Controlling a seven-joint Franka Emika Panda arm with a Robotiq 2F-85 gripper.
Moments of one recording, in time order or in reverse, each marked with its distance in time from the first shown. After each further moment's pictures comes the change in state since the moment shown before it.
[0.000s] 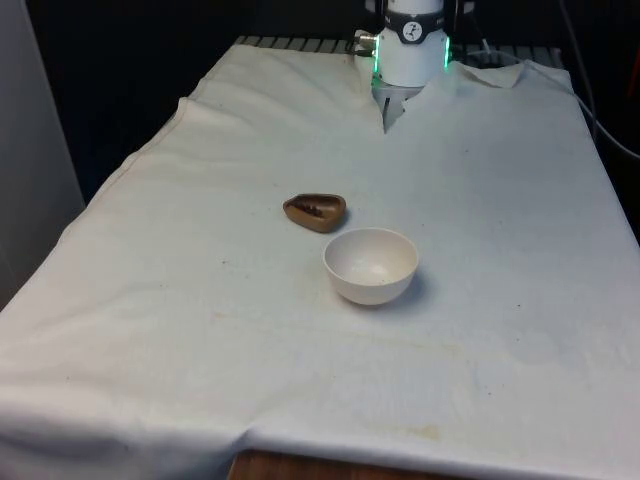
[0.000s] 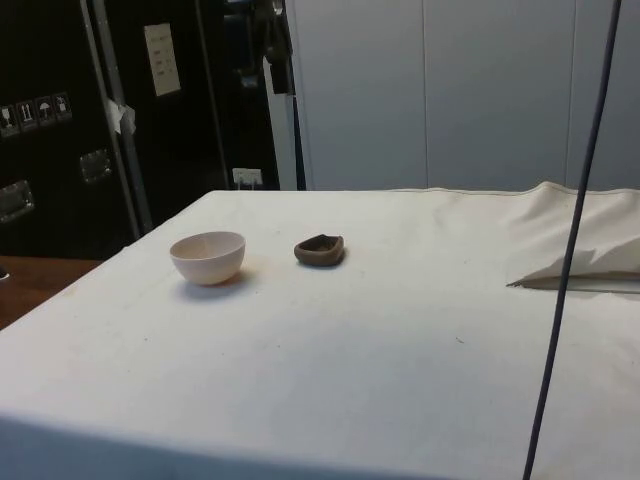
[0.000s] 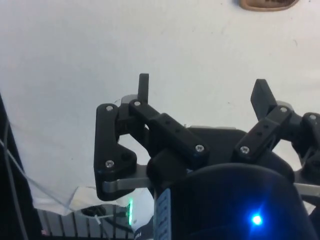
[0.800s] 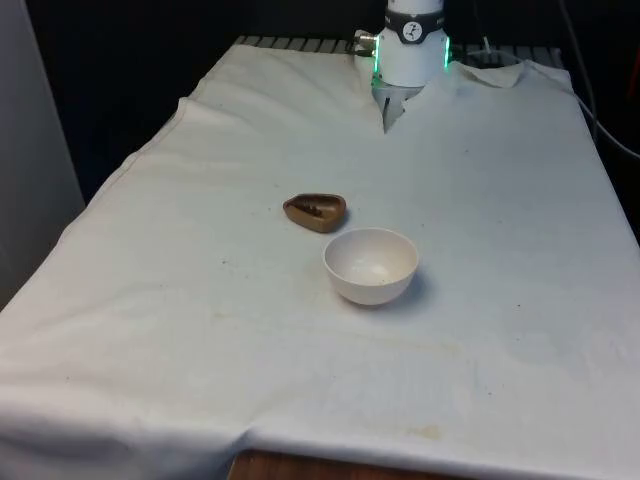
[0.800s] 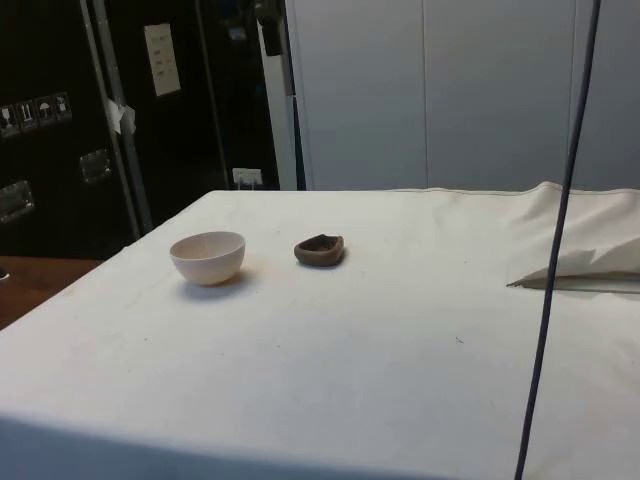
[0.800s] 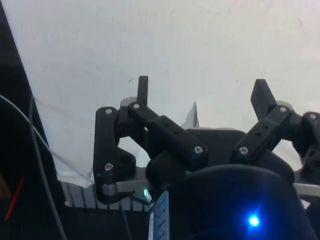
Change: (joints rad) arm 0.000 0.022 -0.024 0.167 0.052 -0.198 -0.026
